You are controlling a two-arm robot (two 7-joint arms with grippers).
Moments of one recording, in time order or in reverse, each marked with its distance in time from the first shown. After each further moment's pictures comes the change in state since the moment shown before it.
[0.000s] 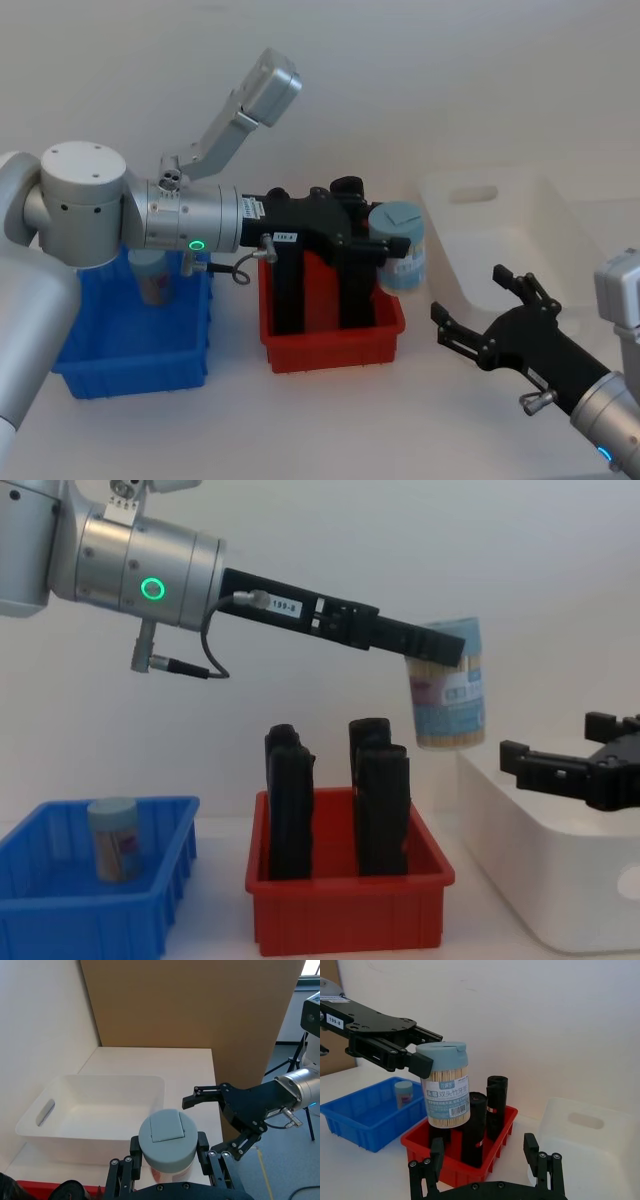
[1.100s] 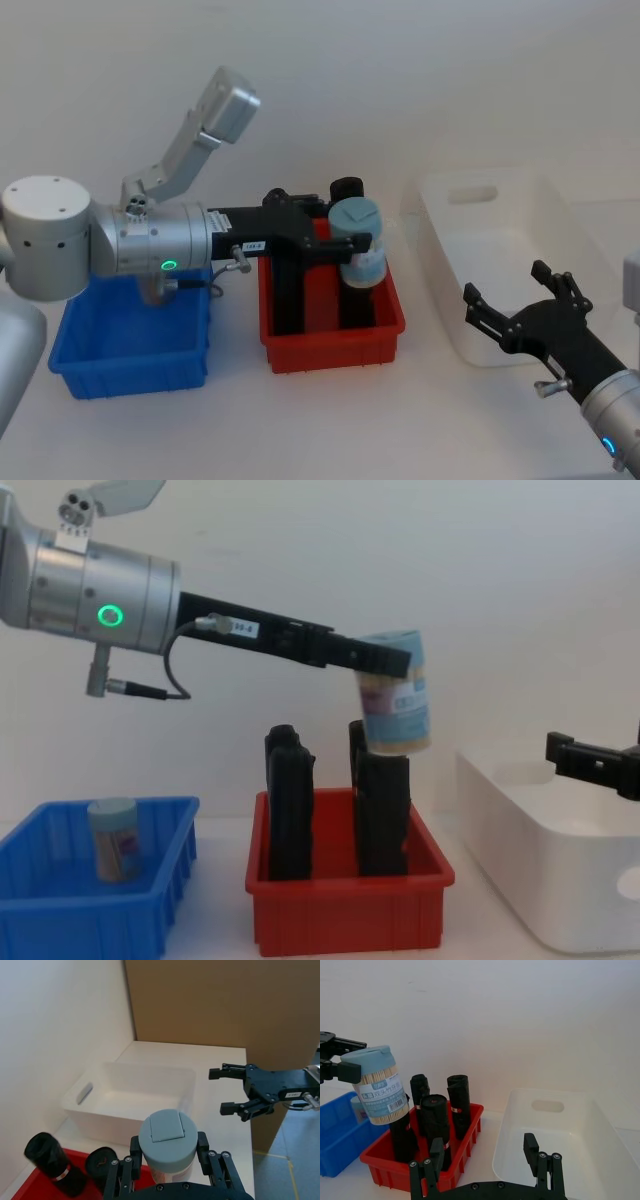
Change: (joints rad) left arm 0.097 0.055 -0.043 -0.095 -0.029 0.001 0.146; right arm -0.007 -0.027 0.007 0.021 0.049 -0.006 -0.166
